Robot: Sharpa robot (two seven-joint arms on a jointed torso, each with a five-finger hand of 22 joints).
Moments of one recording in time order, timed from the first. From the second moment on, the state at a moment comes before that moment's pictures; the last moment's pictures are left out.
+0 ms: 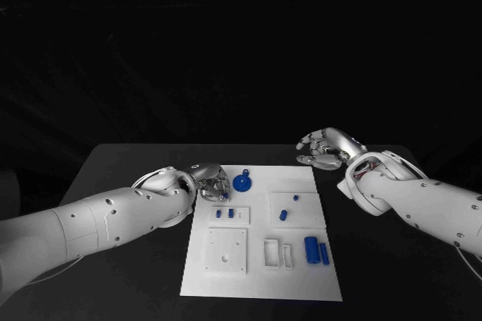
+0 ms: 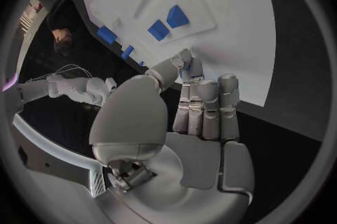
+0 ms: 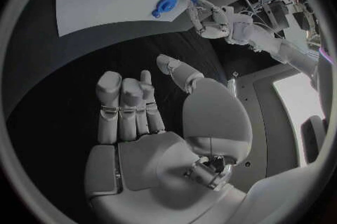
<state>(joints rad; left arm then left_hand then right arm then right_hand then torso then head) 1.27 -0.58 -0.15 1.15 -1.32 -0.27 -0.04 1.21 -0.10 0.63 -0.28 0.05 1.09 0.08 0.30 0.57 1.35 0.02 0.19 0.27 1.19 -0.09 1.36 0.55 0.09 0.92 -0.12 1.11 1.17 1.20 -0.76 0.09 1.28 -1.25 -0.49 0.05 1.05 -0.23 0.65 -0.21 0.34 0.93 0.12 0.28 0.48 1.02 0.02 1.19 1.11 1.29 -0.09 1.16 1.06 0.16 1.25 -0.10 1.04 1.31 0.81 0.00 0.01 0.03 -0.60</state>
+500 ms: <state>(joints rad) 1.26 -0.58 -0.15 1.16 -1.32 -0.26 -0.04 1.21 -0.11 0.63 -0.28 0.05 1.09 0.08 0.30 0.57 1.35 0.02 0.19 0.27 1.19 -0.09 1.36 0.55 0.09 0.92 -0.12 1.11 1.17 1.20 -0.76 0.09 1.28 -1.25 -0.49 0.05 1.05 -0.23 0.65 -0.21 0.34 0.93 0.12 0.28 0.48 1.02 0.02 1.19 1.11 1.29 -0.09 1.16 1.06 0.16 1.25 -0.10 1.04 1.31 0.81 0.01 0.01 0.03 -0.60</state>
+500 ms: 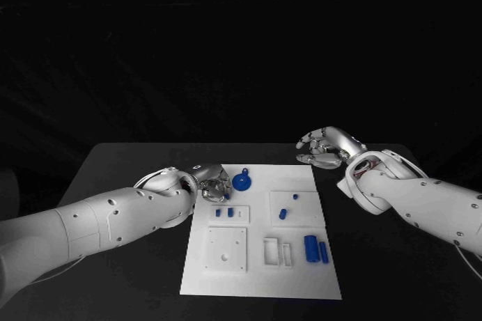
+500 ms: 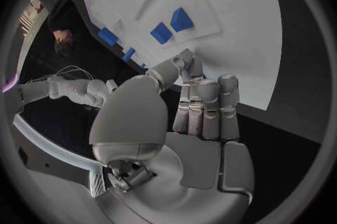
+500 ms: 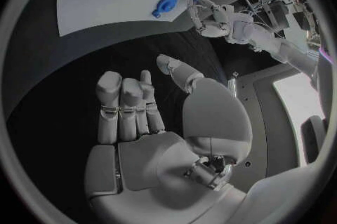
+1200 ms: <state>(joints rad) 1.26 -0.56 -0.17 1.14 -1.33 -0.26 -0.05 1.21 -0.11 0.63 -0.28 0.05 1.08 0.08 0.30 0.57 1.35 0.02 0.19 0.27 1.19 -0.09 1.36 0.55 0.10 0.92 -0.13 1.11 1.17 1.20 -0.76 0.09 1.28 -1.25 -0.49 0.05 1.05 -0.23 0.65 -0.21 0.34 0.93 0.12 0.28 0.48 1.02 0.02 1.19 1.11 1.29 -0.09 1.16 1.06 0.16 1.24 -0.09 1.04 1.31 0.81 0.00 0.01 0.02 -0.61</state>
